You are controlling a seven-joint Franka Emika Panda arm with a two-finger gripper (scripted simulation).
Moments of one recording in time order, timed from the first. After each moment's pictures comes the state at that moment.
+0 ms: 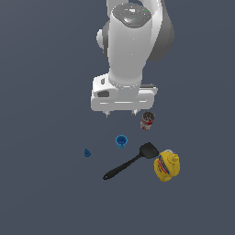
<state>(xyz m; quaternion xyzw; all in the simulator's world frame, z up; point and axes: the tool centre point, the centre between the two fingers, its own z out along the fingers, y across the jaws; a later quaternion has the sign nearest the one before) 0.018 0.013 0.270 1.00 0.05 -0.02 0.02</state>
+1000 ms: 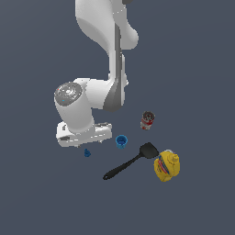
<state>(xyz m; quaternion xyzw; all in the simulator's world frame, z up) 0.066 -0.123 0.127 0.99 0.11 0.00 0.00</state>
